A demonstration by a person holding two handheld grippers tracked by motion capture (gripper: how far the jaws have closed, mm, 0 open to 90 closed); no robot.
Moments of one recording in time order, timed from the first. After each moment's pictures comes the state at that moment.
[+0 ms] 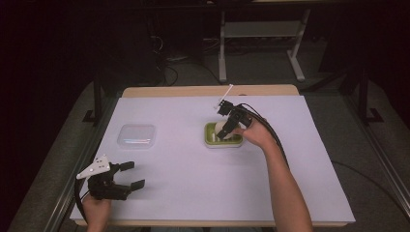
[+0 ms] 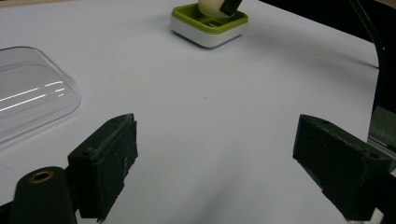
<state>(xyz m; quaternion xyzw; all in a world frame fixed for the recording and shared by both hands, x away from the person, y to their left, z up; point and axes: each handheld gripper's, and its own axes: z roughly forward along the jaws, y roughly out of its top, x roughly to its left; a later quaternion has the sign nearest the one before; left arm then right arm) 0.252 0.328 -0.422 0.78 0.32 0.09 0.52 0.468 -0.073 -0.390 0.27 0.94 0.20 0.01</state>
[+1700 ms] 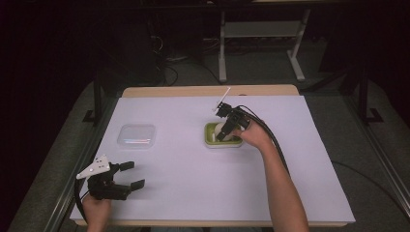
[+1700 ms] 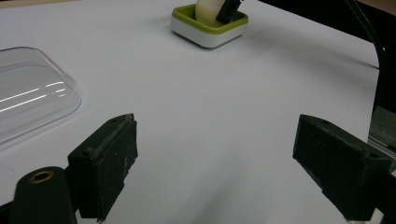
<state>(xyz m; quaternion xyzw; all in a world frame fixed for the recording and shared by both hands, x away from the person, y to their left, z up) 0.252 0.328 -0.421 0.78 0.32 0.10 0.52 0.472 -0.068 -0.402 0.28 0.94 0.18 0.00</state>
